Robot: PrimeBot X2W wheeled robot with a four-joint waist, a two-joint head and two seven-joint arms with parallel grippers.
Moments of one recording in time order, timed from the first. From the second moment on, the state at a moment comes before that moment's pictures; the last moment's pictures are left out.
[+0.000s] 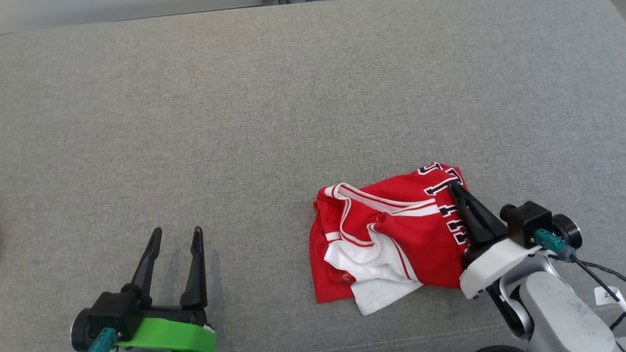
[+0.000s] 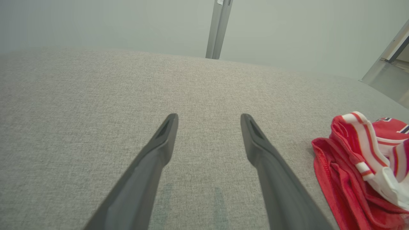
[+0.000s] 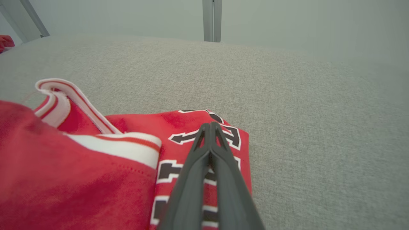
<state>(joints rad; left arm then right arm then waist) 0.03 0.05 -0.08 0.07 -0.24 -0.12 -0.26 -0.30 -0.31 0.37 0.34 0.33 0.13 -0.26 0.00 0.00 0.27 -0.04</state>
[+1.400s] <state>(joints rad) 0.03 0.05 -0.13 0.10 -0.30 -0.10 -0.26 -0.36 -0.18 0.72 0.49 0.38 0.13 -0.26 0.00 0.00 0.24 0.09</state>
